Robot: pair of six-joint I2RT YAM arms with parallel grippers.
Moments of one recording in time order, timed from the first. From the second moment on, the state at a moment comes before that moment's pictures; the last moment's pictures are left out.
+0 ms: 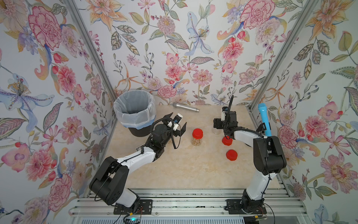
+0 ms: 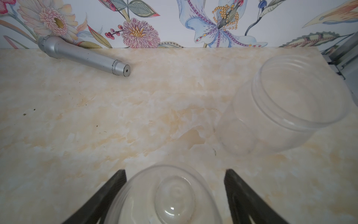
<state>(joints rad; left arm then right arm) -0.58 1.50 0.83 0.66 -0.05 0.35 0.20 1.86 1.16 0.12 0.05 0.09</state>
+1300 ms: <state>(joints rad) -0.58 1.48 0.81 0.60 -0.05 0.33 0.60 1.50 1.12 -0.08 0.07 0.08</state>
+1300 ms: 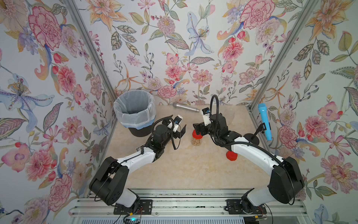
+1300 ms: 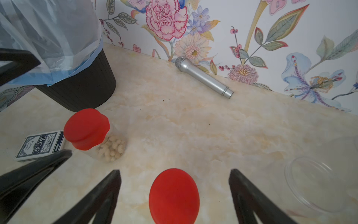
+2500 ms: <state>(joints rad) -0.58 1.42 0.74 0.60 -0.03 0.34 0.61 1.67 1.15 -0.21 0.10 0.11</state>
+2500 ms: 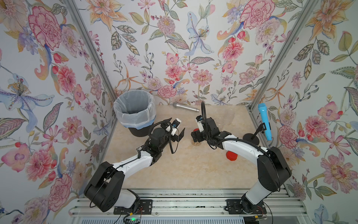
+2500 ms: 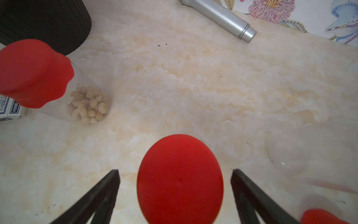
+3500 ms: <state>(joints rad) -0.58 1.42 0.73 0.60 -0.03 0.37 0.56 1.79 1.20 -0.21 0.06 0.14</state>
